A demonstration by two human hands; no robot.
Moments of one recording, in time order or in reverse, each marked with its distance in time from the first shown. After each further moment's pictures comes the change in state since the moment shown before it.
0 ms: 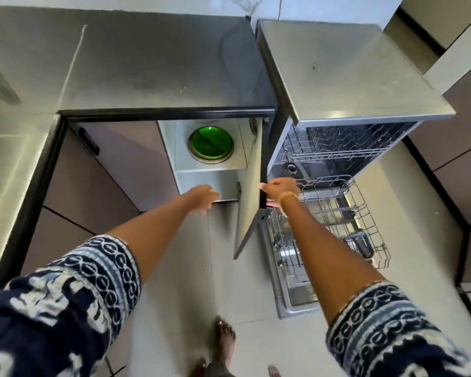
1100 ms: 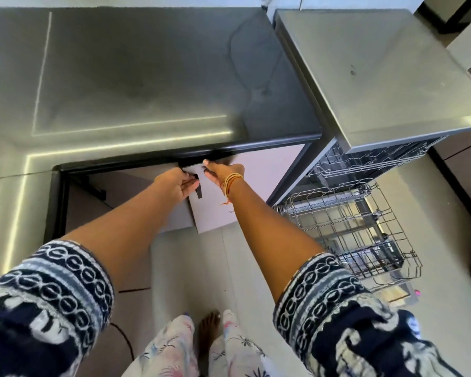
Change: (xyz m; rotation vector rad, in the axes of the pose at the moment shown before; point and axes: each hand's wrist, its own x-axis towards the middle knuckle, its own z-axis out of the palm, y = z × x) left_hand 0.127 -0.059 -0.193 -1.311 0.203 -0.294; right_hand 0.104 -0.190 0.220 0.781 -0.166 0.247
